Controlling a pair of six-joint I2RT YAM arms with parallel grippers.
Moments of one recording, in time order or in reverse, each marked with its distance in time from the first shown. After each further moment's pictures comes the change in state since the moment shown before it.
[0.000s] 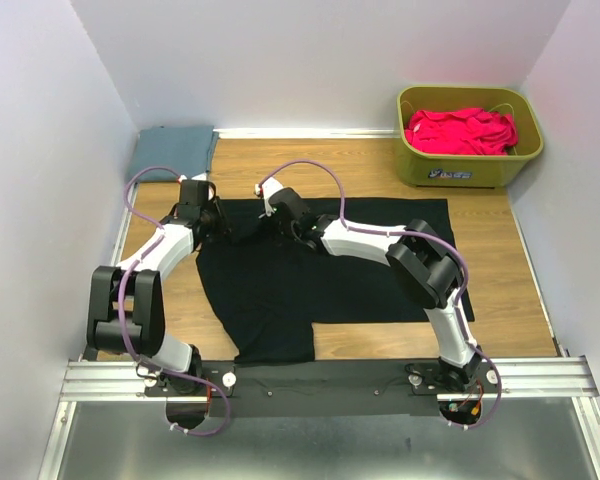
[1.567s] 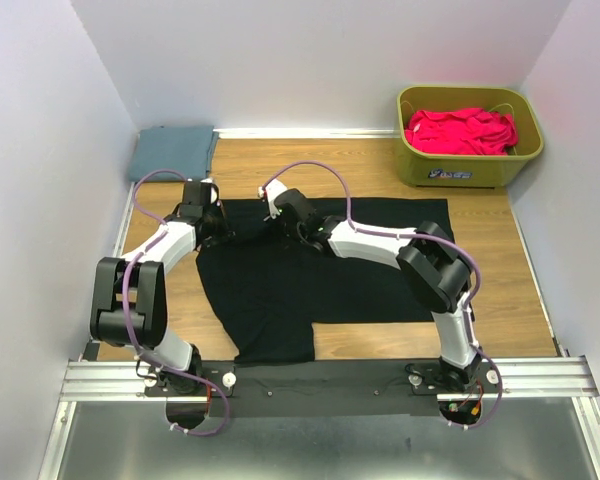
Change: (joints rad) left arm -0.001 0.069 0.008 -0.006 0.105 -0.005; right arm 0.000 -0.067 -0.068 -0.016 -0.002 -0.035
